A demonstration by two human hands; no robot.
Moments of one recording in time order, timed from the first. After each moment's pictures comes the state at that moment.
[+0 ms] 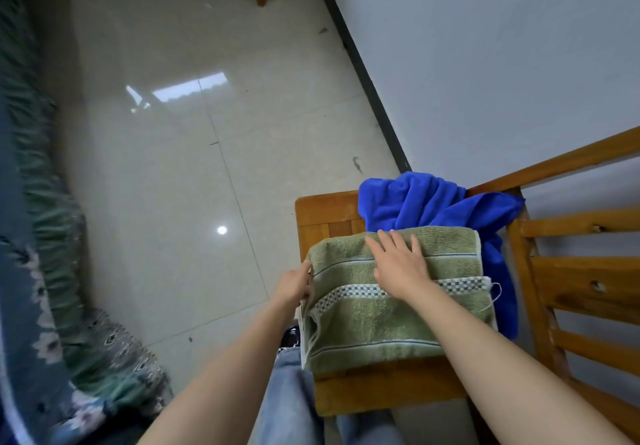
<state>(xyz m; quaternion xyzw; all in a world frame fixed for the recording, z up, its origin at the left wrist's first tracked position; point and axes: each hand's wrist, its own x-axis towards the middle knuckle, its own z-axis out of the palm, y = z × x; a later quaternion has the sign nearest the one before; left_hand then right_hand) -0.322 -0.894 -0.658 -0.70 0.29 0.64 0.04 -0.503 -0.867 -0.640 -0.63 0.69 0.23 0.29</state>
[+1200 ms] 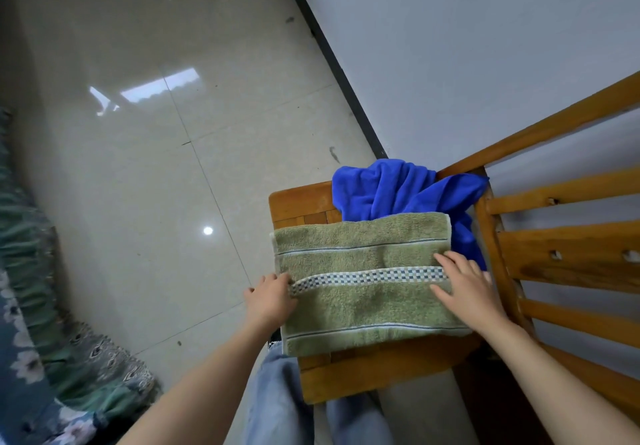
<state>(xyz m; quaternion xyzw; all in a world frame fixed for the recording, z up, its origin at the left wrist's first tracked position) -0.308 -0.867 -0.677 -0.57 0.69 0.35 0.27 -0.599 -0.765 -0.618 -0.50 0.80 0.18 0.30</state>
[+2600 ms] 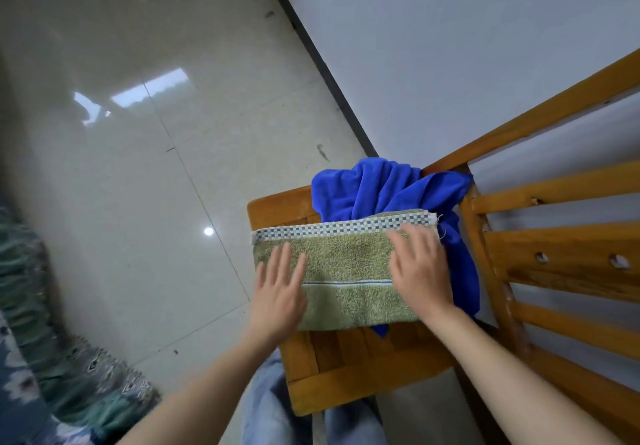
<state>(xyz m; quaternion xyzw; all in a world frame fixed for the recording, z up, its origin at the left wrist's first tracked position) -0.341 -0.861 -0.673 -0.46 0.85 0.20 0.17 -0.568 -0.800 -0.643 -0.61 0.78 -0.13 0.04</state>
